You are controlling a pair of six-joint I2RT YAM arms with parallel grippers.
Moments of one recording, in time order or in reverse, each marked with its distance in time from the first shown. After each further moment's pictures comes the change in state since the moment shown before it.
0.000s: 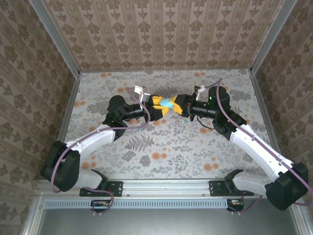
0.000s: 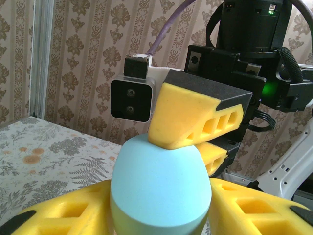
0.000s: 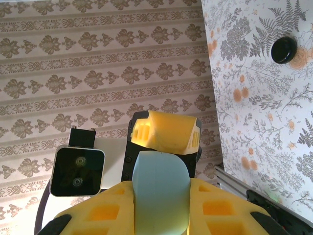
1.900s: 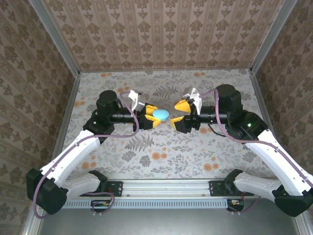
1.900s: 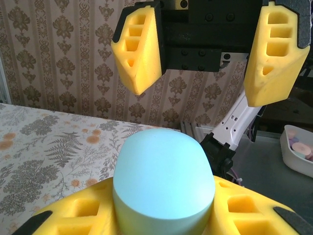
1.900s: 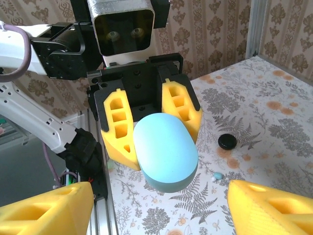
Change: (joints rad) left arm 0.019 -0.271 0.147 -0.730 0.184 0.361; right arm 0.143 -0.104 0.309 -0.557 0.018 -1.516
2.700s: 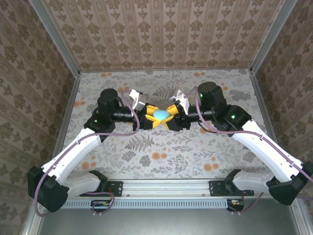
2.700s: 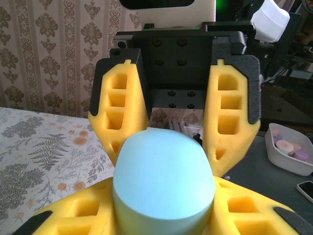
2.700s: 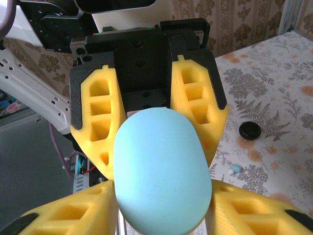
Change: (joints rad) left arm 0.001 0.028 0.019 0.006 0.065 -0.014; right arm 0.051 0.140 0.027 -0.009 -0.050 -0.046
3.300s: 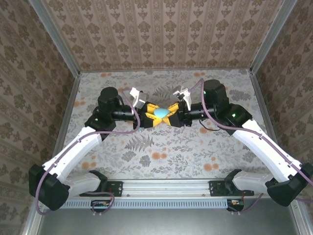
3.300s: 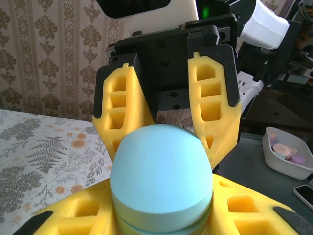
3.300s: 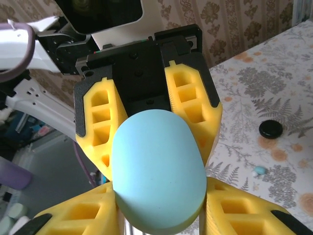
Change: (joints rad) left arm 0.004 0.021 0.017 0.019 0.010 -0.027; right arm -0.082 -0.001 -0.033 0.080 -0.128 0.175
